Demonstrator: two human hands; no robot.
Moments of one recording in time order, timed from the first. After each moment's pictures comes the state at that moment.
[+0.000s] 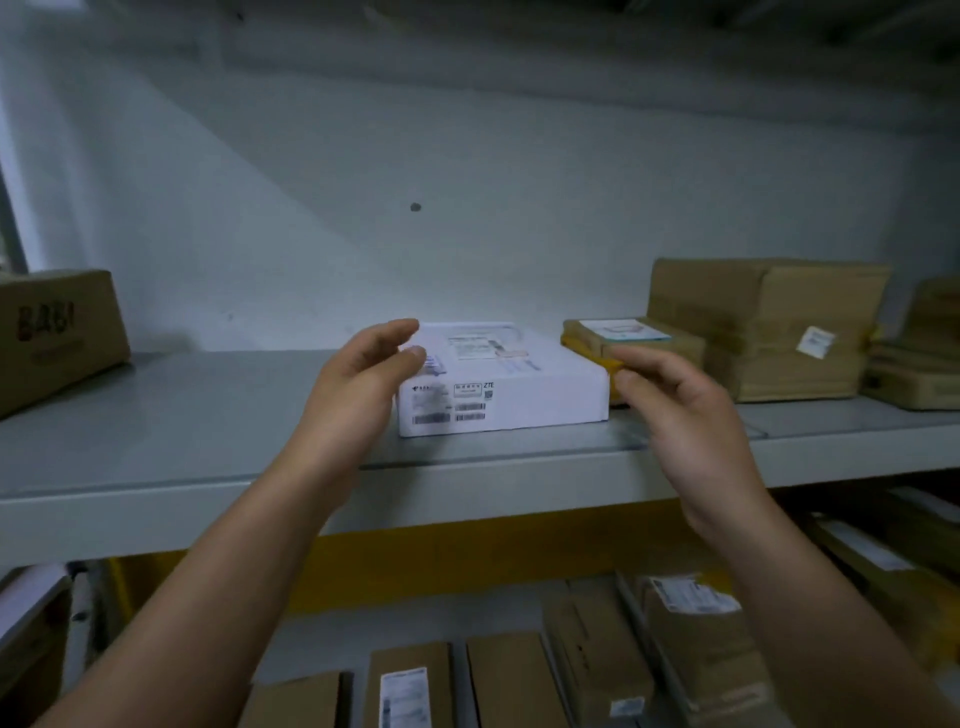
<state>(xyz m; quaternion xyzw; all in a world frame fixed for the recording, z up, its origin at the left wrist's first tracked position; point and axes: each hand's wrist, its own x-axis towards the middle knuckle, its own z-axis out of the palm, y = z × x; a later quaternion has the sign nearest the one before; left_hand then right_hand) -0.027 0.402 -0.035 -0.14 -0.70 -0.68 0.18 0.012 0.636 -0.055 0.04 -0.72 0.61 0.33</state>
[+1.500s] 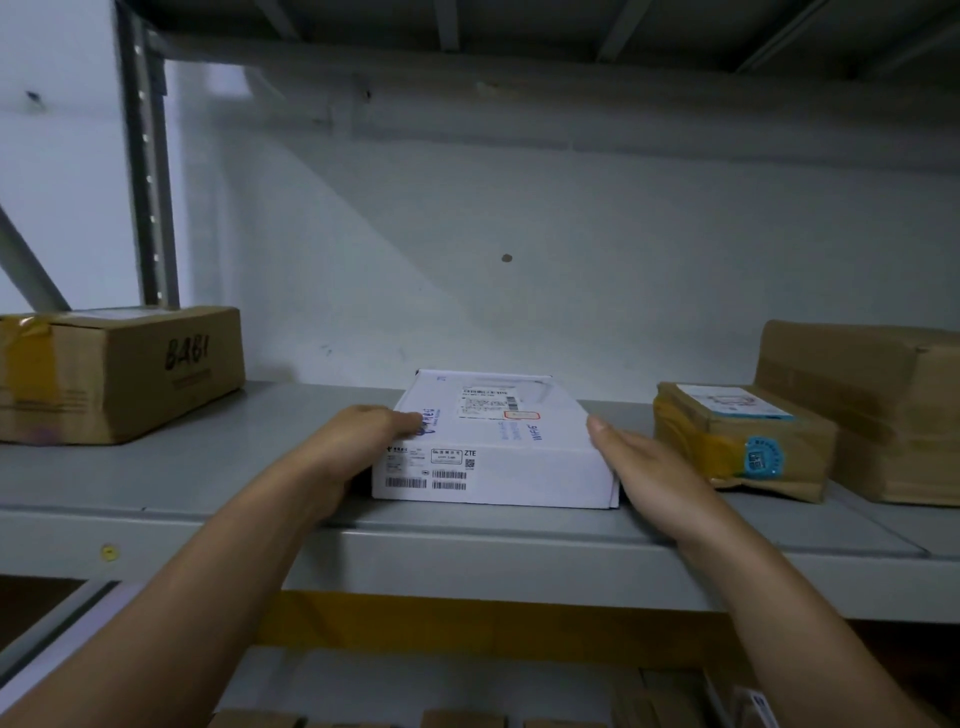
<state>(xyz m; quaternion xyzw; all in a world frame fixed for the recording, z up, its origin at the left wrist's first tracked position) -0.070 0.327 -0.027 0.03 -0.77 -0.64 0.05 -0.056 0.589 -0.040 0.08 -0.86 0.49 0.10</state>
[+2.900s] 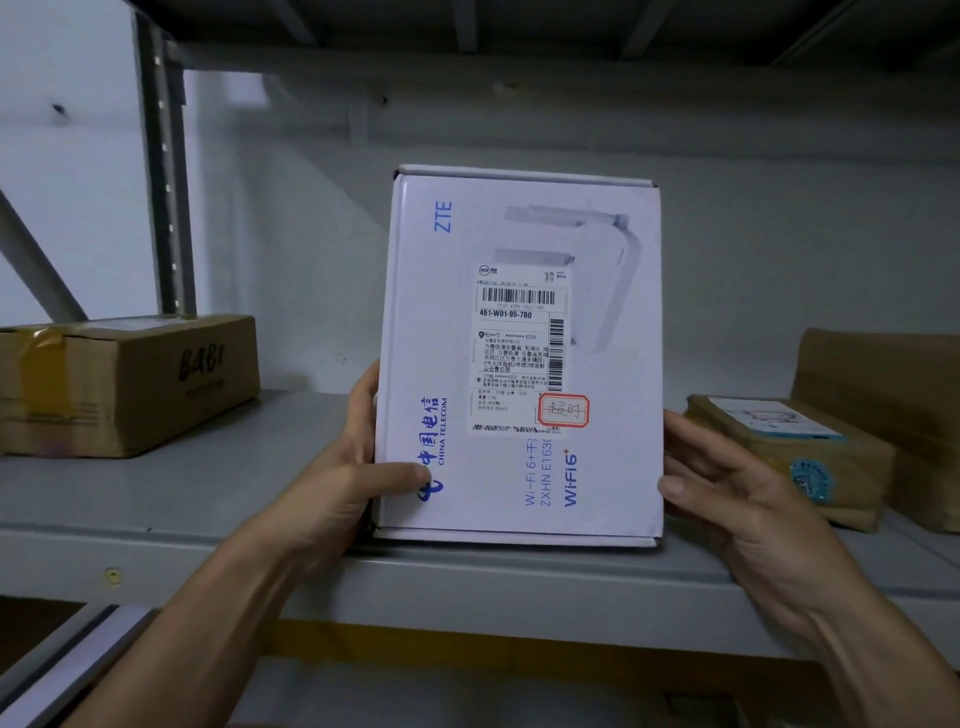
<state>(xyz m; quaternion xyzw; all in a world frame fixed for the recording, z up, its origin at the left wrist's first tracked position) -0.060 0.313 -0.048 -0.28 -0.64 -0.71 0.10 -0.055 0.622 -0.052 0.23 -0.65 0.72 0.09</state>
